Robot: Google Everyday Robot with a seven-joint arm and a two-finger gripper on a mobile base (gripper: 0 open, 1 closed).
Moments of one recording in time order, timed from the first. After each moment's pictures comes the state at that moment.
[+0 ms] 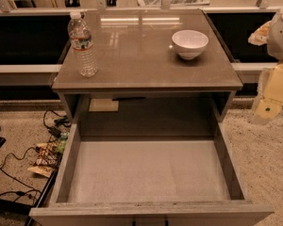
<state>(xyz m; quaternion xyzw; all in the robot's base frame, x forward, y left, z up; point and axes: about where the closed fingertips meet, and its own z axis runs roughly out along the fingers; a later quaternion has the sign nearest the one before) 0.438 -0.217 0.976 -0.60 0.78 -0.03 0.16</state>
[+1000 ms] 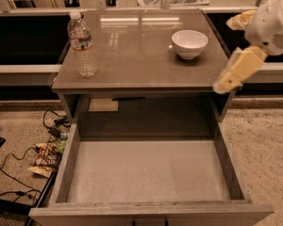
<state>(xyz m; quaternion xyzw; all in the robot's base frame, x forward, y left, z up) 0.523 -0.187 0.972 -0.58 0.74 0.06 0.33</state>
